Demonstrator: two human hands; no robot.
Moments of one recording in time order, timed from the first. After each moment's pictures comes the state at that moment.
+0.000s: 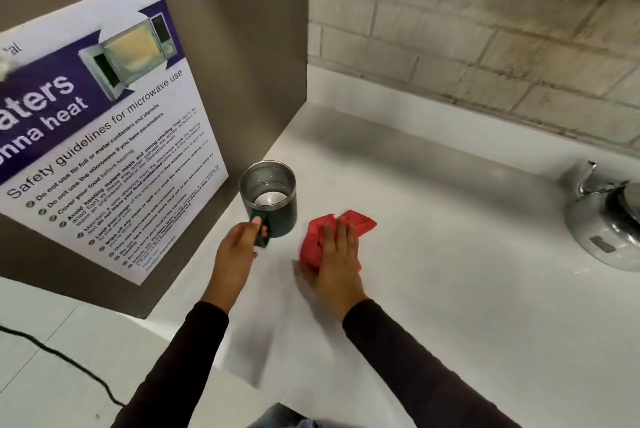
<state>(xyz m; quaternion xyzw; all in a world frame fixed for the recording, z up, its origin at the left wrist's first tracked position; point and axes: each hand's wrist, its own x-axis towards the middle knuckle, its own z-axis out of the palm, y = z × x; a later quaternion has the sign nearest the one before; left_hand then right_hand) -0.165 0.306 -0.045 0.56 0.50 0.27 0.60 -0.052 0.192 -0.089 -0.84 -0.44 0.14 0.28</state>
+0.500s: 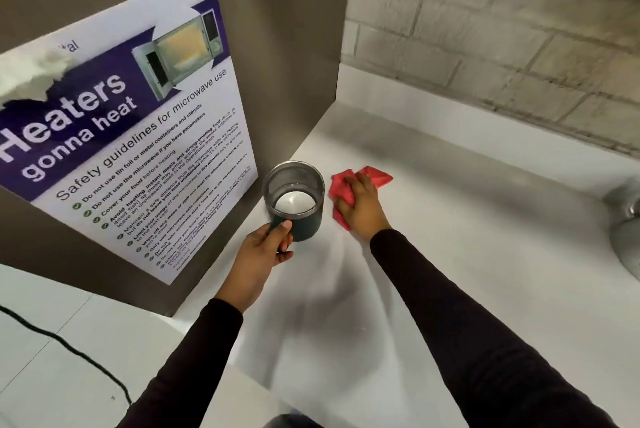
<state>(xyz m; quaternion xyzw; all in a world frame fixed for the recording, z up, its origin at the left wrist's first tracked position) -0.175 0.321 -0.039 0.53 0.42 0.25 0.70 0.038 0.285 -0.095 -0.82 -0.43 0.20 0.33</state>
